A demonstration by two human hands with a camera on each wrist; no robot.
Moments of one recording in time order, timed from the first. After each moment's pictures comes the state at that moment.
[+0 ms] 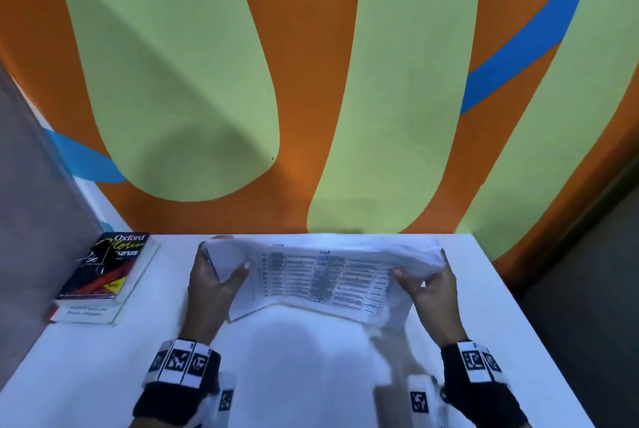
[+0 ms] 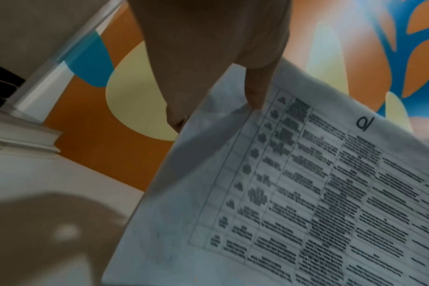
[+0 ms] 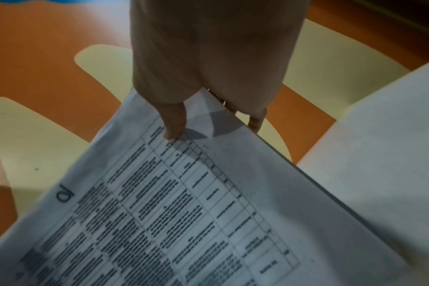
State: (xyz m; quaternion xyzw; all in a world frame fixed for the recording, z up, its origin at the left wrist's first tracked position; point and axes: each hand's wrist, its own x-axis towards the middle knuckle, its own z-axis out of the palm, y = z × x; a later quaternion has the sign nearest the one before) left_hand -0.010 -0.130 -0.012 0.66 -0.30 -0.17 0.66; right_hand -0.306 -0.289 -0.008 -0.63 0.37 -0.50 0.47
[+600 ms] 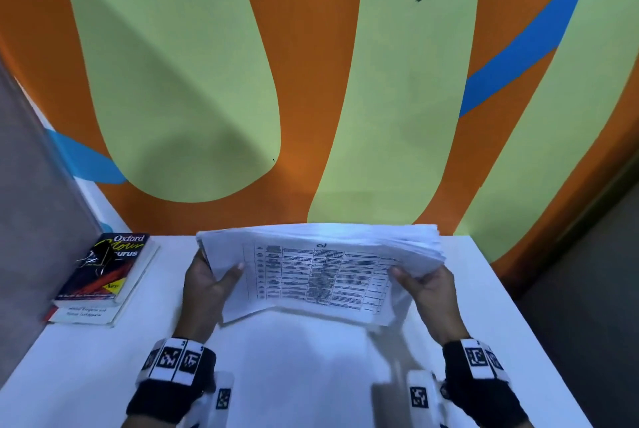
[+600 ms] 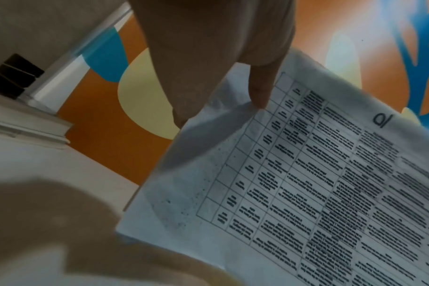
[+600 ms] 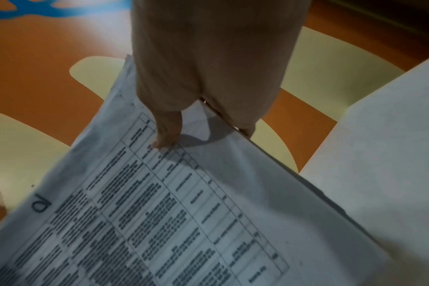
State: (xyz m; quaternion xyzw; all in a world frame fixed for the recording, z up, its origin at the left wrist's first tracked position) left_hand 0.004 -0.128 -0.024 0.64 -0.31 -0.22 0.67; right_hand -0.306 -0.292 -0.008 -0.60 0.37 -0.46 0.53
